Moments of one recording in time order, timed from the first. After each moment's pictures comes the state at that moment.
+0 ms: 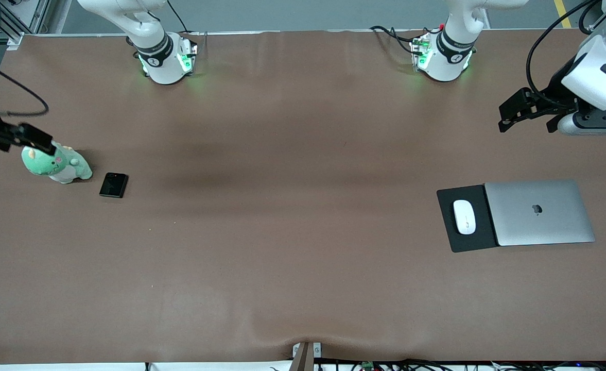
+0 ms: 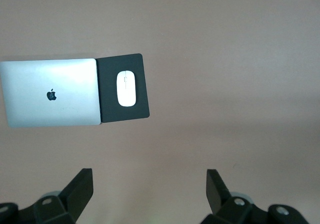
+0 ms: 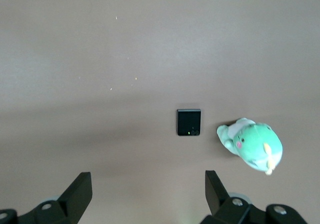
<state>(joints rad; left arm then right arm) -0.16 0.03 -0.03 -1.44 -0.04 1.50 -0.19 0.05 0.03 -0.08 -1.50 -0.03 1.49 0.07</state>
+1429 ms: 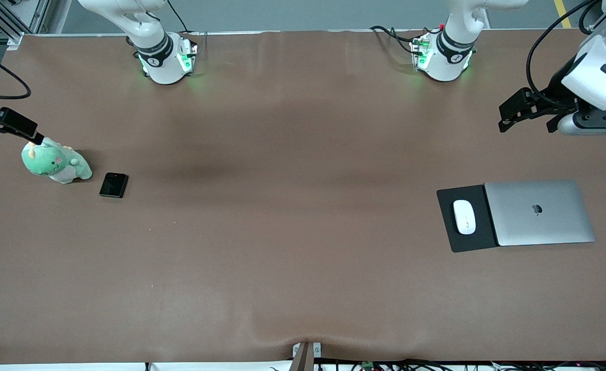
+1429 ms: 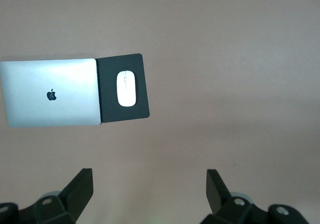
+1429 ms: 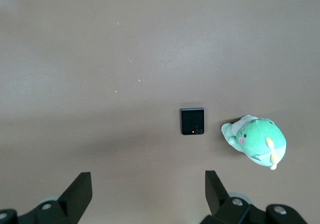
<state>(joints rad) -0.16 0.03 -0.03 -1.44 -0.04 1.50 -0.19 0.01 0.00 -0.08 -1.55 0.02 1.55 0.08</state>
